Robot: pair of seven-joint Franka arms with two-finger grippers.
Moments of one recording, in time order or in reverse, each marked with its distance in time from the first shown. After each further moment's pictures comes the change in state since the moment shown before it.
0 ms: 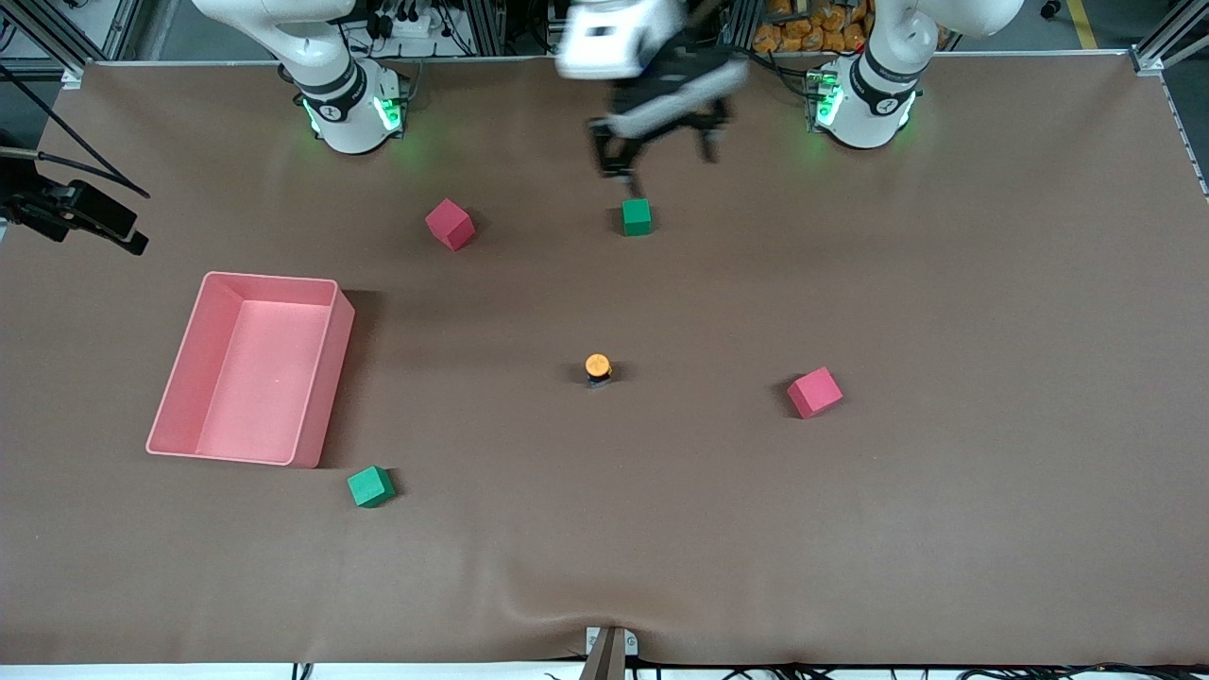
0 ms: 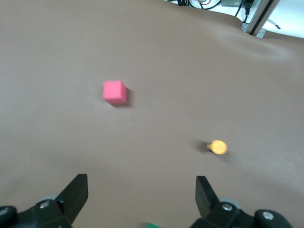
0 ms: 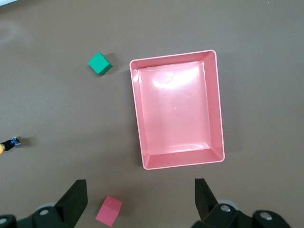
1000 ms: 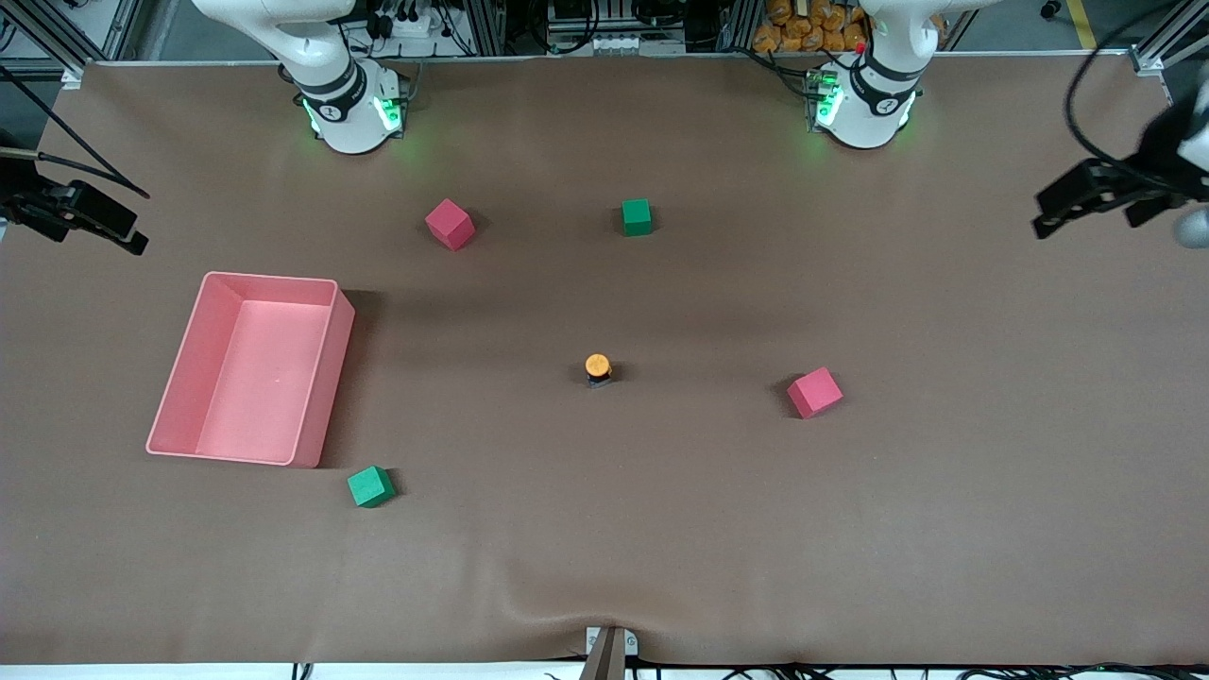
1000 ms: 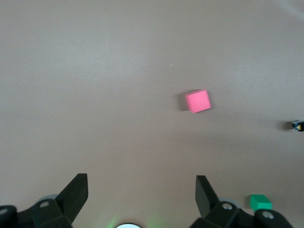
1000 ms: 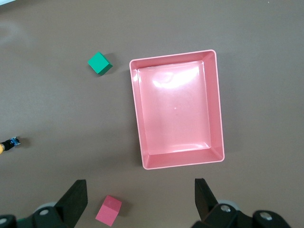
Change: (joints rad) left arm 0.834 -0.153 0.003 -0.057 -0.363 -0.100 1.027; right arm 0.002 0.000 -0.002 0.000 0.000 -0.001 0.000
